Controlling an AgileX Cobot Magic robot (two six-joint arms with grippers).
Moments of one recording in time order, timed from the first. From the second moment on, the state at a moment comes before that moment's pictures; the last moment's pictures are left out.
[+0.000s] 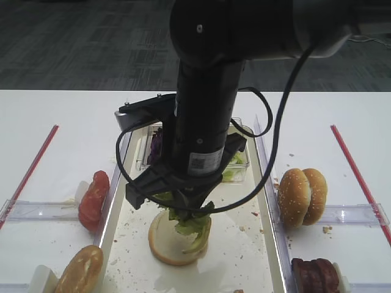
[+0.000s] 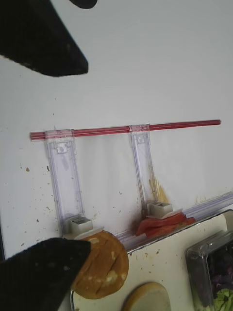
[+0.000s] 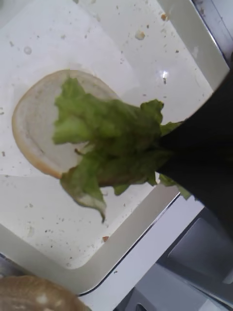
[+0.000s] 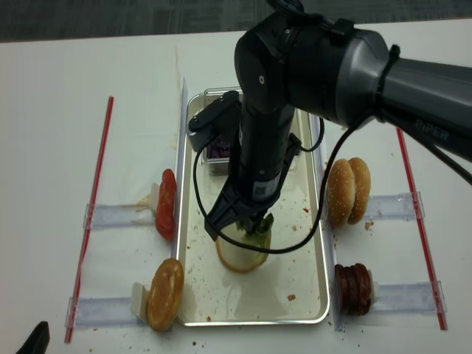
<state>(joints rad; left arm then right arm) -0.04 -0.02 -0.49 0.01 1.18 0.02 0.79 1.86 -1.45 0.22 1.18 -0.06</state>
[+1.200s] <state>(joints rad) -0.04 -0.02 -0.49 0.01 1.18 0.02 0.79 2.02 -1.45 0.23 1.03 -0.09</state>
